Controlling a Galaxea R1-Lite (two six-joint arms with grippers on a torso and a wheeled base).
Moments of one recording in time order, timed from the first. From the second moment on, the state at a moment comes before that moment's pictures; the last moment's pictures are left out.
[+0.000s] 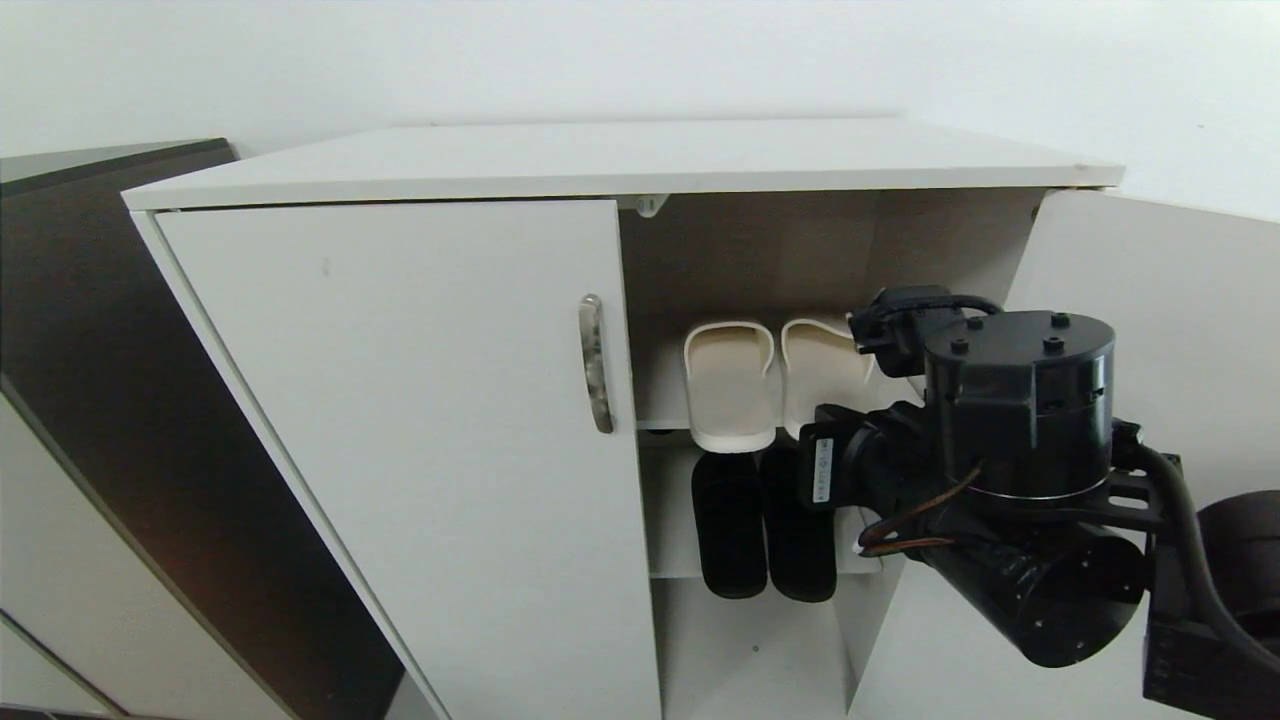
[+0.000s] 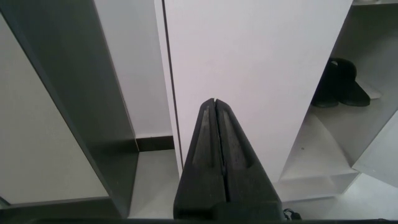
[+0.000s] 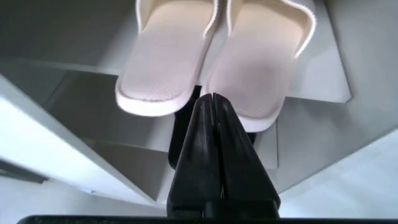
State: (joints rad) left arm 0.00 0.00 0.00 0.00 -0.05 0.02; right arm 0.92 1.66 -0.94 -0.48 -0.70 0.21
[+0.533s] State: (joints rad) left arm 0.00 0.00 0.00 0.00 -0.05 0.02; right arm 0.92 1.66 -0.92 -0.48 -0.69 0.21
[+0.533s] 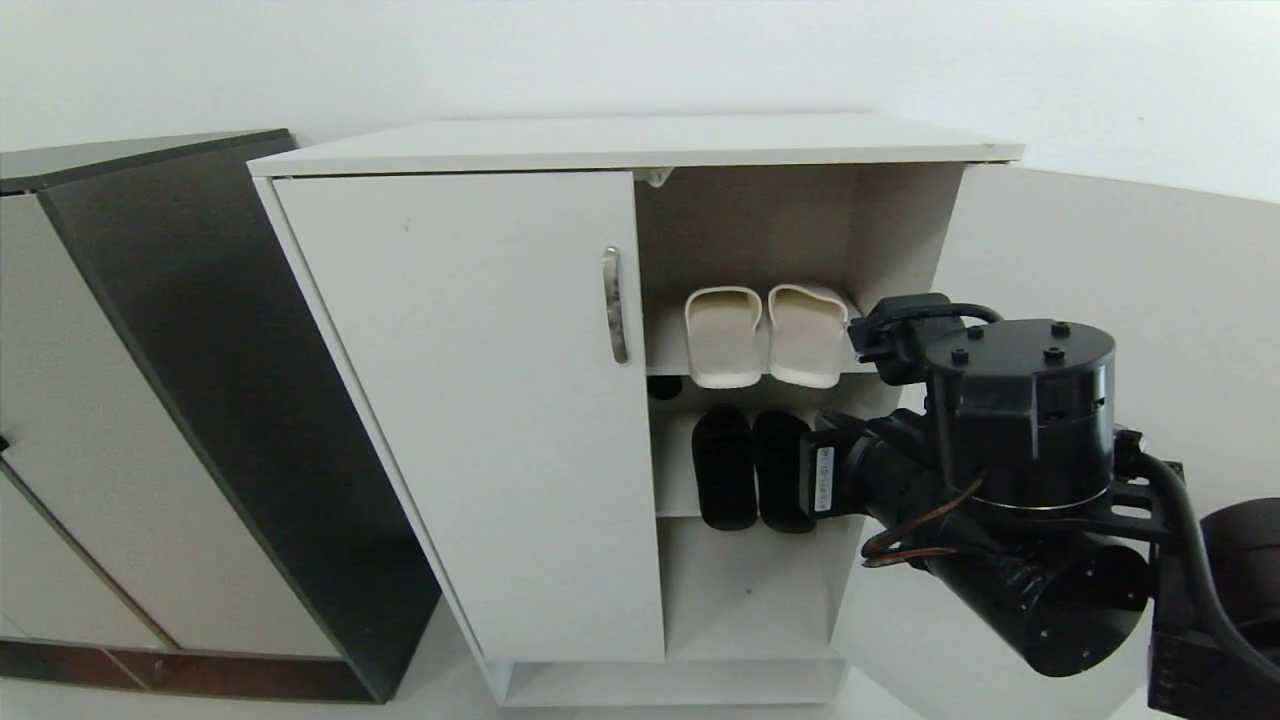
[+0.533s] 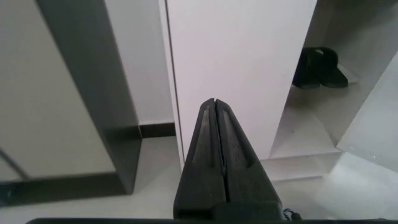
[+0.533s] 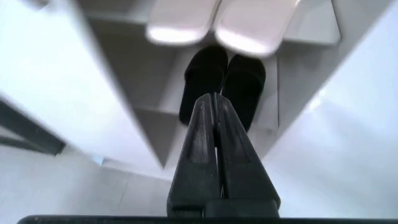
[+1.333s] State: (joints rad) left arm 0.00 0.00 0.00 0.00 -0.05 0.02; right arm 0.92 1.67 -0.89 -0.48 -0.68 0.20
